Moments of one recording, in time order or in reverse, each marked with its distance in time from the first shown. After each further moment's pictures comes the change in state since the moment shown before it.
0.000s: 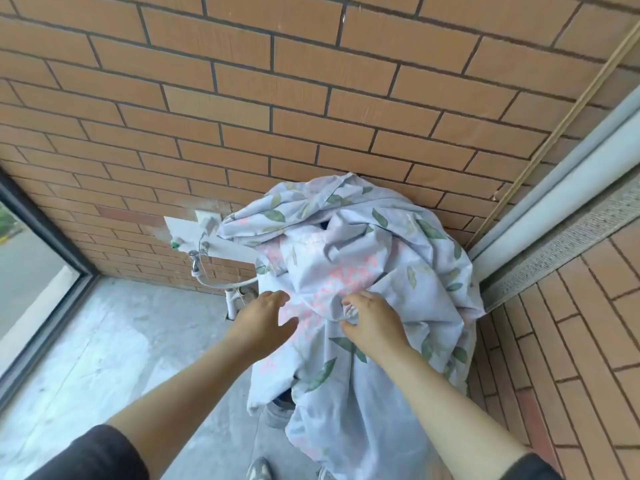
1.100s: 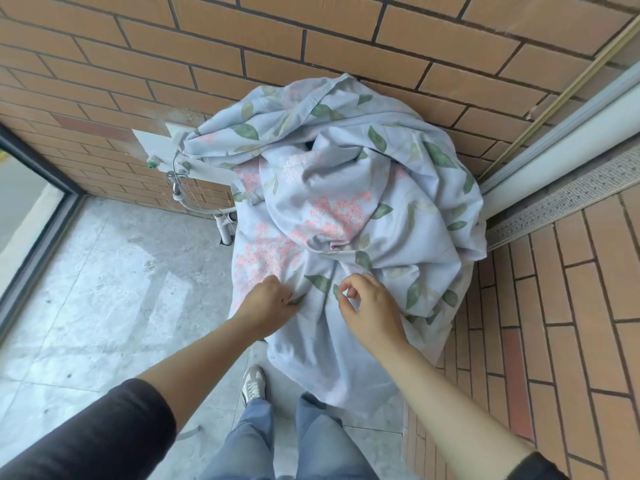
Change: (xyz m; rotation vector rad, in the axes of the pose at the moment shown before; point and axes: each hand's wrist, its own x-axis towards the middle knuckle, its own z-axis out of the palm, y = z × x) left_hand 0.004 0.008 0.112 -0.043 -0.292 -0.117; right_hand -0.045 0.059 0.043 0.279 0.126 -0.035
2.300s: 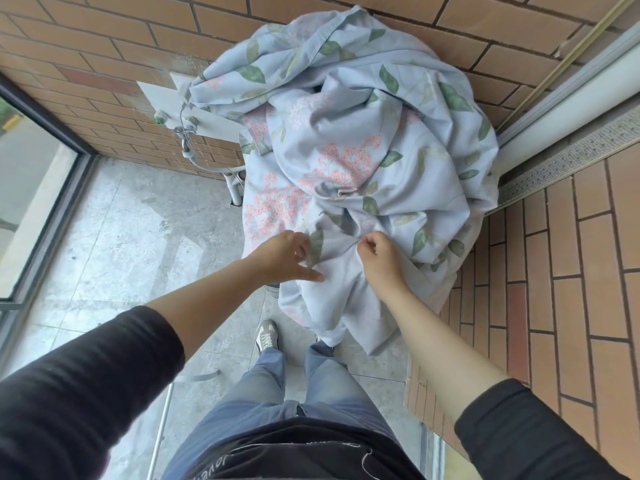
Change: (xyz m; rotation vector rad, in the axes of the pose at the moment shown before) left_hand -0.020 0.014 -0.011 -0.111 -0.123 0.098; right_hand -0.009 0.009 0.011 0.421 -0.054 0.437
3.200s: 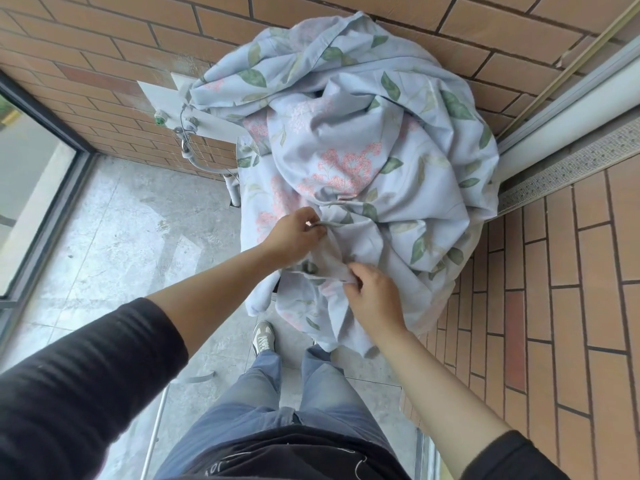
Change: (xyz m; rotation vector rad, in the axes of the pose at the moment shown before) left_hand 0.019 0.036 -0.016 -0.334 0.226 -0.123; right_hand -0.041 0.007 0.002 -0.439 -0.031 -0.294
